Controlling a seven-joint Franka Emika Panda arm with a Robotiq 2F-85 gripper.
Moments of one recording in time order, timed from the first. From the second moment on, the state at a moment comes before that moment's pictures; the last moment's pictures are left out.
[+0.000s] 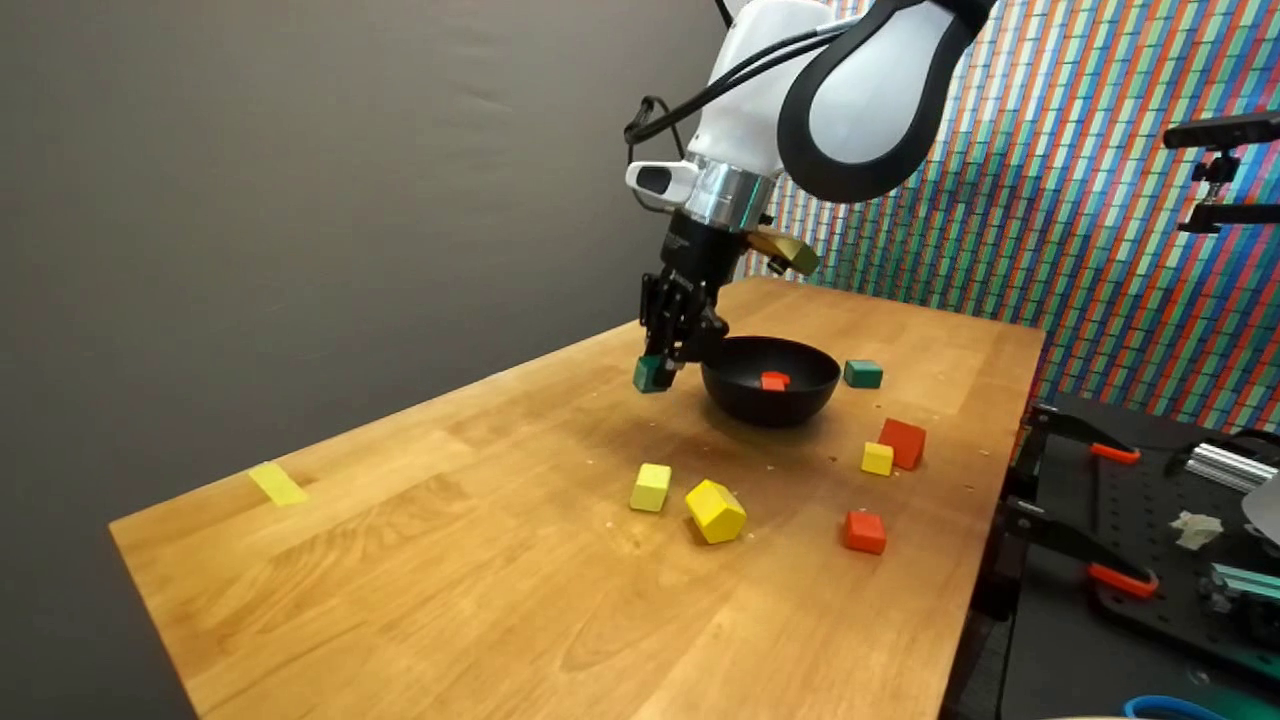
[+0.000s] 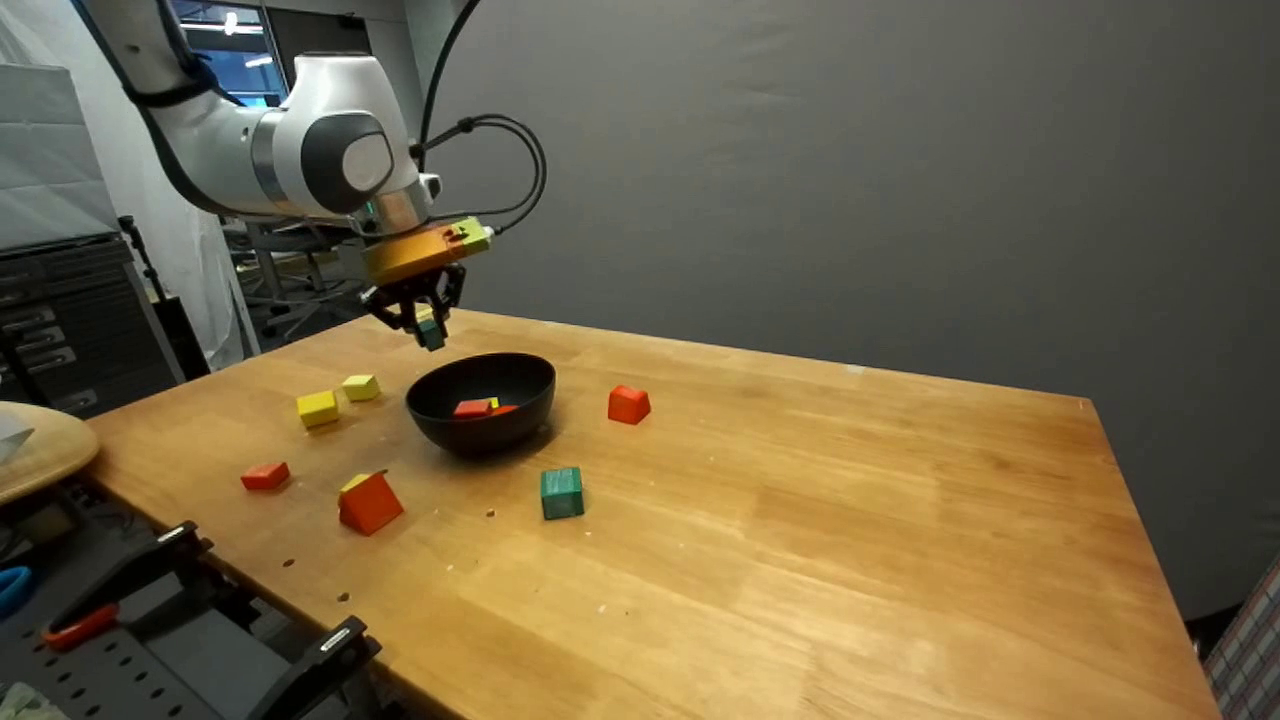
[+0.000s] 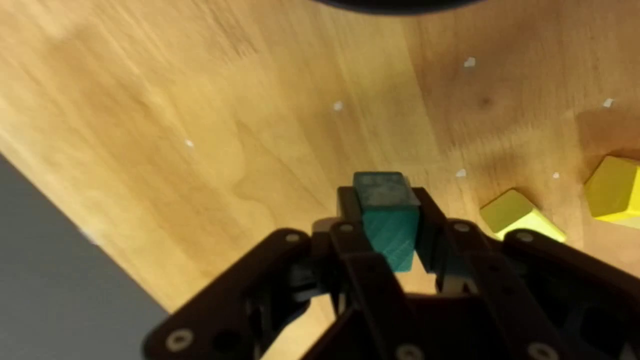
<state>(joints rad) -0.03 0.39 0.35 -2.31 -0.10 2.97 -0.84</state>
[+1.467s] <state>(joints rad) -0.04 0.07 0.23 -2.54 0.03 2.87 -0.80</state>
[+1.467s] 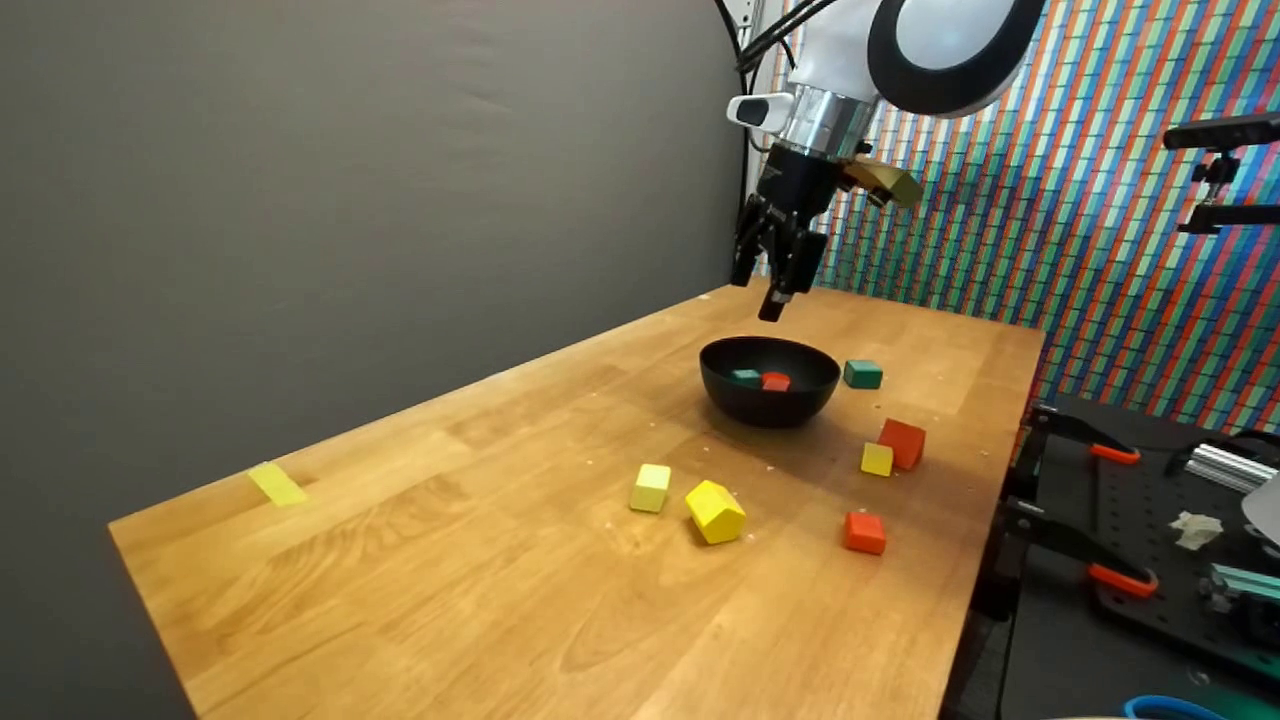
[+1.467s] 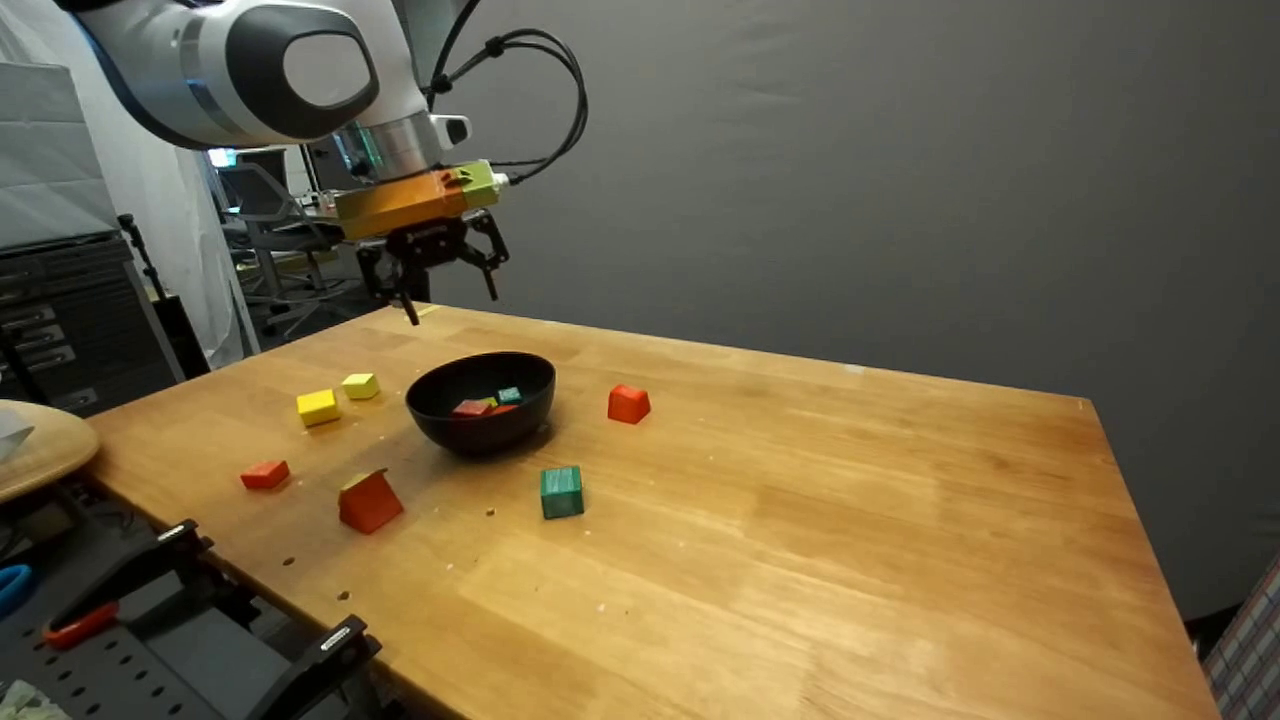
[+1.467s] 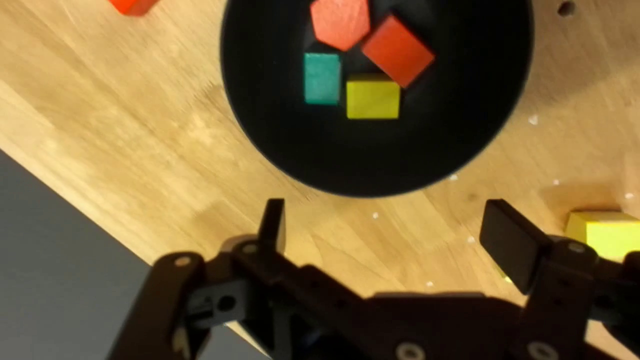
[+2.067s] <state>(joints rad) 0.16 0.17 0.29 -2.41 0.07 2.70 -0.70</state>
